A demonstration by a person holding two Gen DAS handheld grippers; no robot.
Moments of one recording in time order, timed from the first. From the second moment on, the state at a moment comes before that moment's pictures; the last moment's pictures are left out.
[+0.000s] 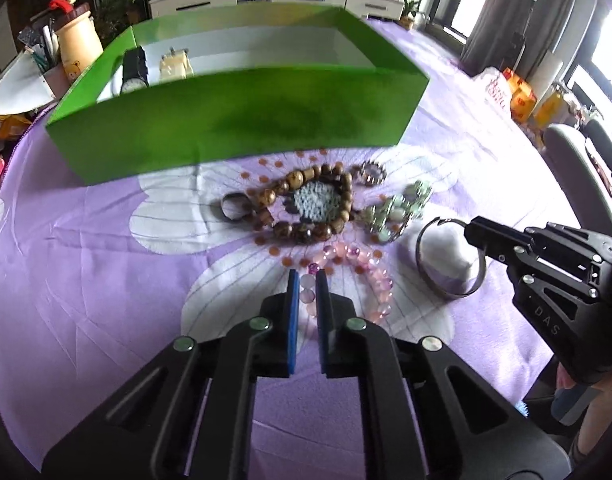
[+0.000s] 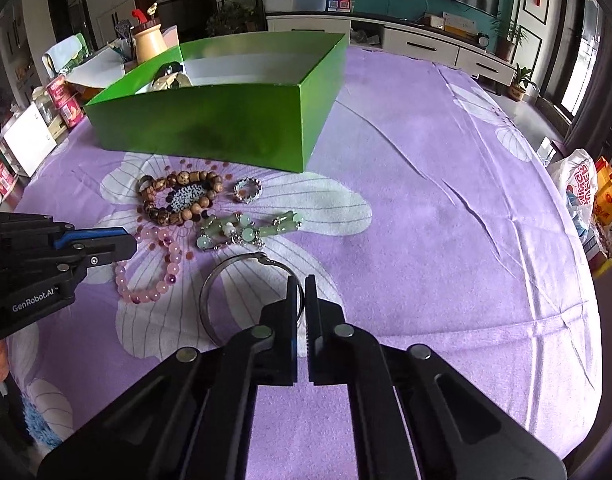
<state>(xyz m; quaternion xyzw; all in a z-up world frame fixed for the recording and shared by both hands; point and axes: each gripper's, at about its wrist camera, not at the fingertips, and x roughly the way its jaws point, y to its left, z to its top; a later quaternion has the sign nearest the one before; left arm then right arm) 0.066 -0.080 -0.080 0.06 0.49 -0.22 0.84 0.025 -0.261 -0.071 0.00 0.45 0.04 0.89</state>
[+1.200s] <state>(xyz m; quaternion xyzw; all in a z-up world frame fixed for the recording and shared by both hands) 0.140 -0.034 0.046 -0.04 0.41 -0.21 0.89 0.069 -0.233 0.024 -0.02 0.33 0.07 0.94</state>
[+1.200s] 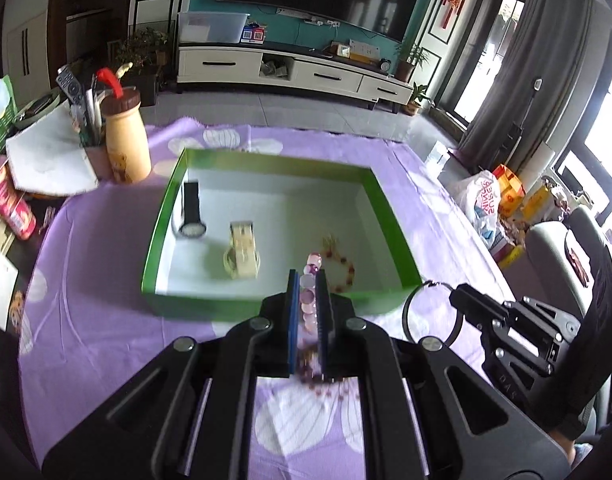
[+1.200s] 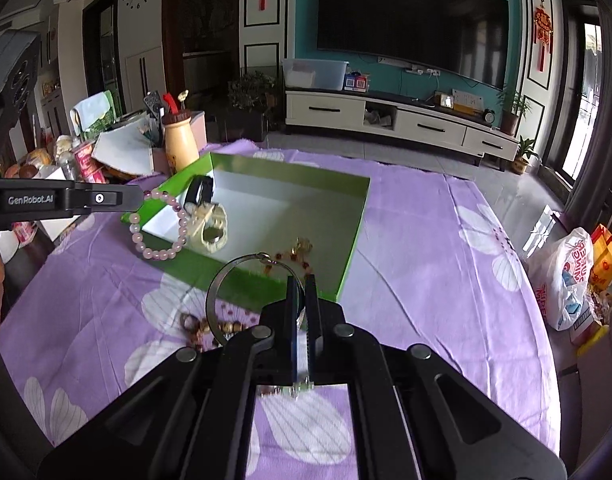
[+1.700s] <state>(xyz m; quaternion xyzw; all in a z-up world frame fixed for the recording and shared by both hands) 0.226 -0.065 0.037 -0.02 0.43 -0.18 0.88 0.149 -0.236 0.024 -0.03 0.34 0.06 0.94</state>
